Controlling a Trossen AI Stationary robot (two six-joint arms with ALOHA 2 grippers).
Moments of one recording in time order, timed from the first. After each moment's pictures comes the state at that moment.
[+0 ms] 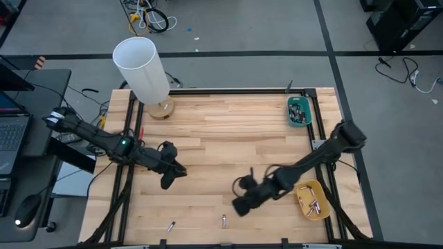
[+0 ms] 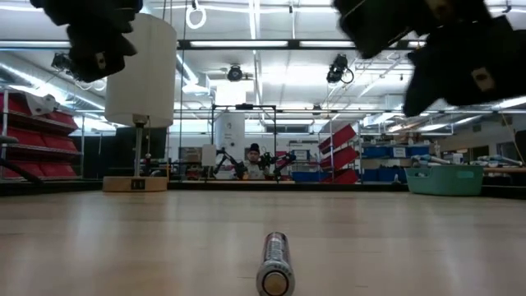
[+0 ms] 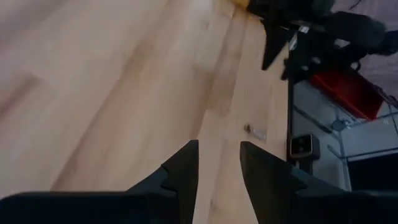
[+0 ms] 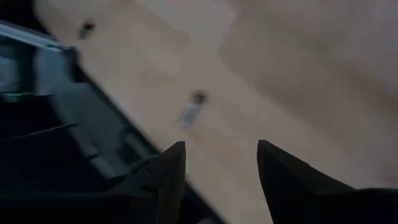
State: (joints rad) left arm -0.40 0.96 0.68 -0.33 -0.17 -0.83; right arm 0.52 1.77 1.18 -0.32 0.00 1.60
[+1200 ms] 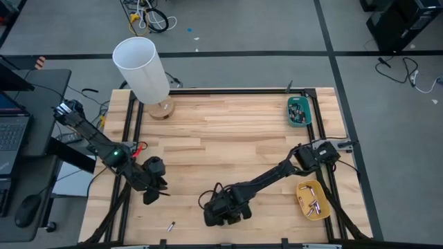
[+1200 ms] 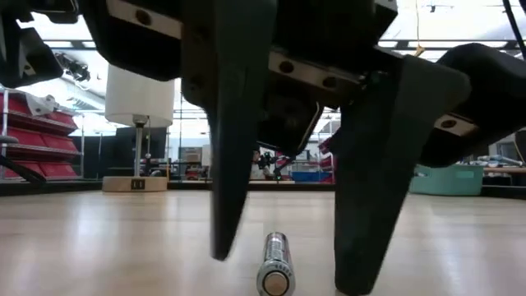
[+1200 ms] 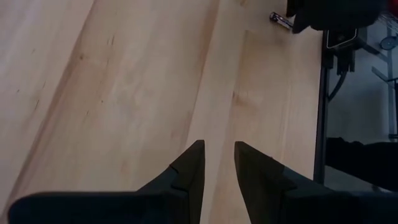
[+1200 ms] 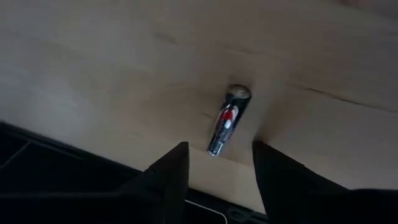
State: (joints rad) left arm -0.70 0.96 0.68 -0.63 -0.22 -0.98; right arm 0.44 2.37 1.85 -0.66 -0.37 1.87
